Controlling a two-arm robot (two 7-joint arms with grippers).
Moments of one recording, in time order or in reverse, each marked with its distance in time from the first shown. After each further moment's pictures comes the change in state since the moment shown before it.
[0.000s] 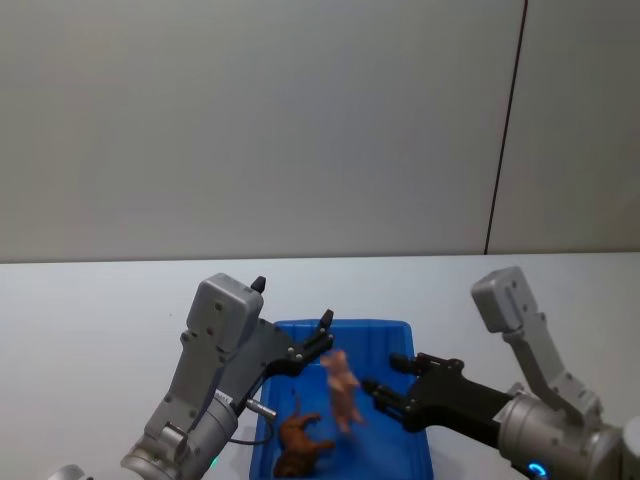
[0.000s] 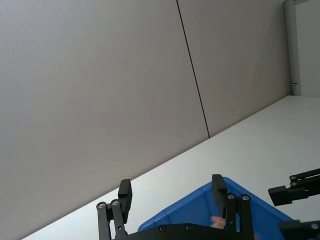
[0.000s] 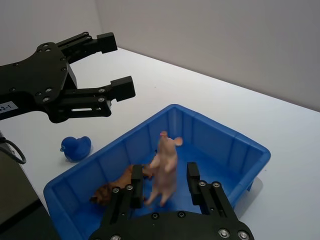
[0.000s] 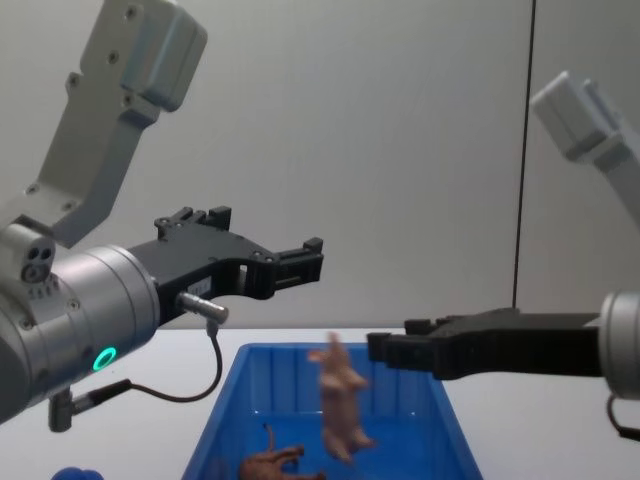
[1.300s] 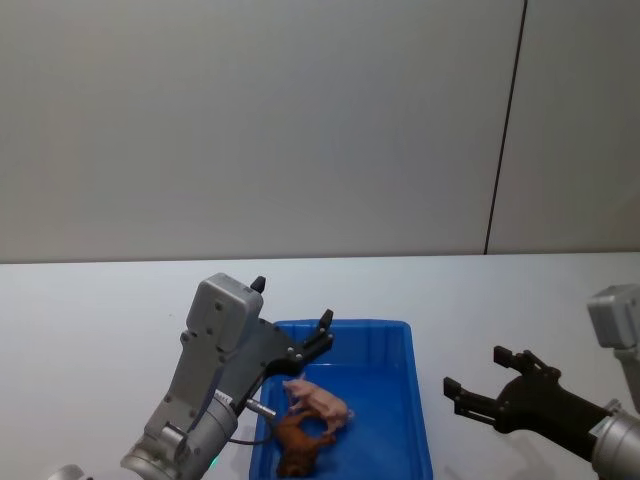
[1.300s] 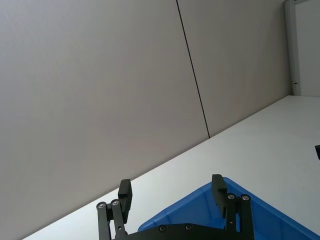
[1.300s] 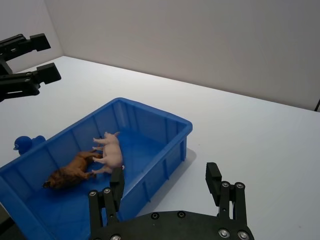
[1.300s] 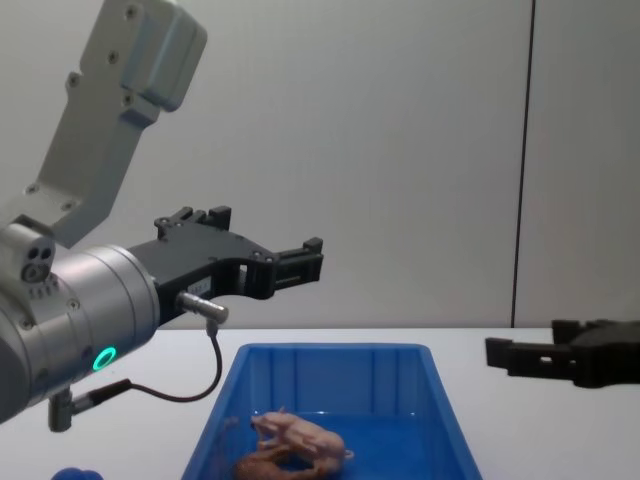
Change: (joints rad) left arm 0.000 0.000 0.000 0.000 0.000 0.000 0.000; right arm -0.108 0.137 0.093 -0.034 0.142 -0.108 -0.074
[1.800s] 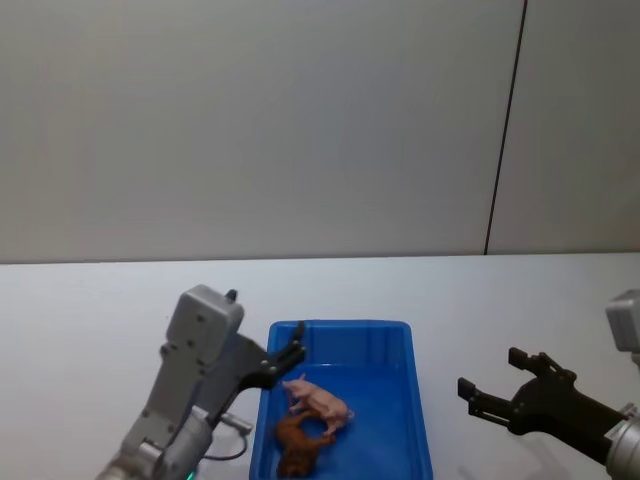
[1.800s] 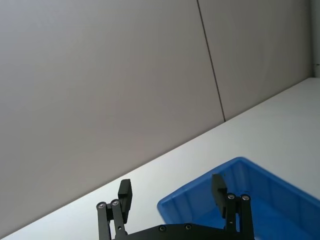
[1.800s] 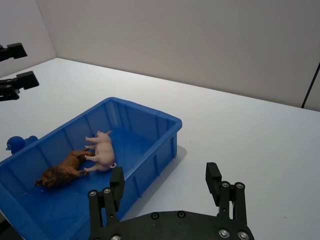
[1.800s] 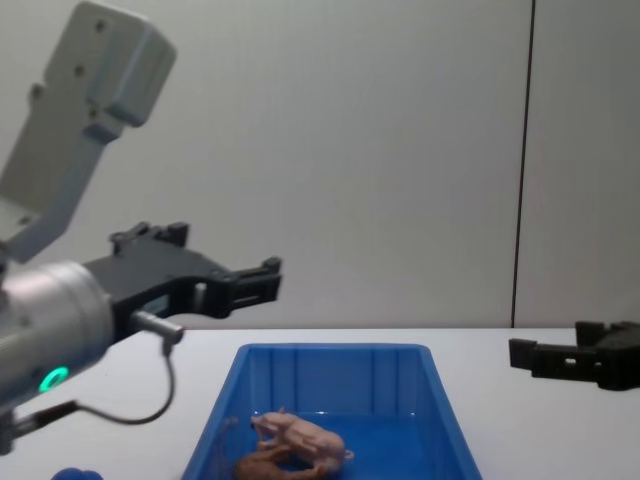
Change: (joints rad) left arm 0.055 0.051 -0.018 -0.059 0.006 0.052 0.066; right arm -0.023 0.024 0.016 -0.008 0.024 -0.019 -0.015
